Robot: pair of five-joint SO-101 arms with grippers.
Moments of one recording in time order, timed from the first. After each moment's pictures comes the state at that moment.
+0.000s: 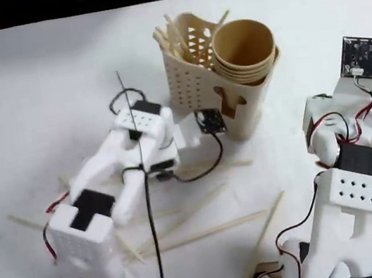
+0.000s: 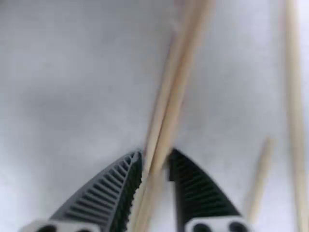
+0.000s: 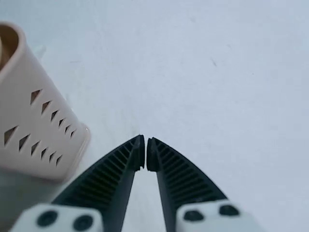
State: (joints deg) left arm 18.0 24.8 8.7 70.1 -56.2; right arm 17.7 -47.9 46.2 49.5 6.7
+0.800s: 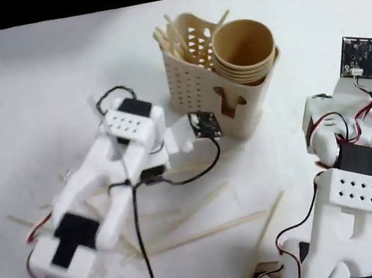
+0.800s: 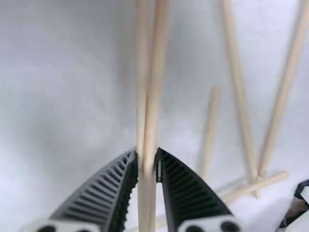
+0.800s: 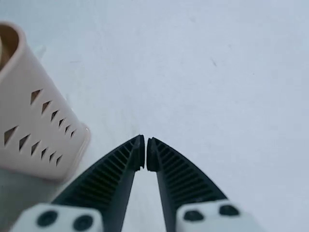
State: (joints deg) left arm 18.2 7.3 15.5 83.6 -56.4; right arm 17.7 -47.9 46.2 49.5 6.7
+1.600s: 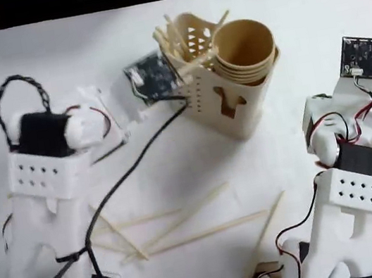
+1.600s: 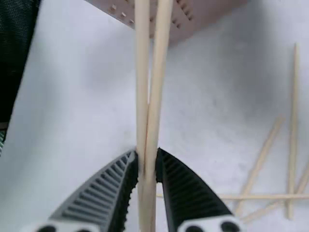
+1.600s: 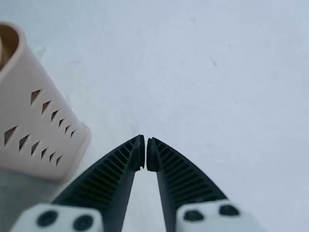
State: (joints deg) left arm 10.7 -20.5 -6.4 97.6 -48.7; right arm 17.7 -47.9 46.2 49.5 6.7
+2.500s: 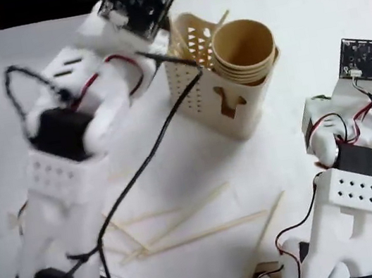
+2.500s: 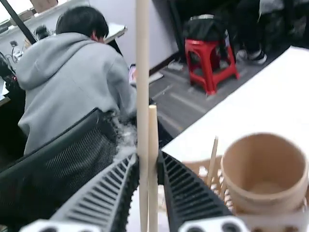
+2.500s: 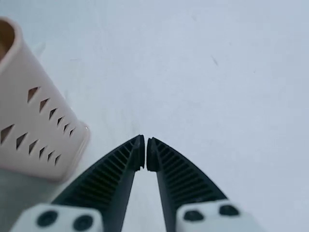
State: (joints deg) left arm 21.5 -15.9 -17.1 57.2 -19.7; right arm 17.7 -47.9 47.5 48.5 6.7
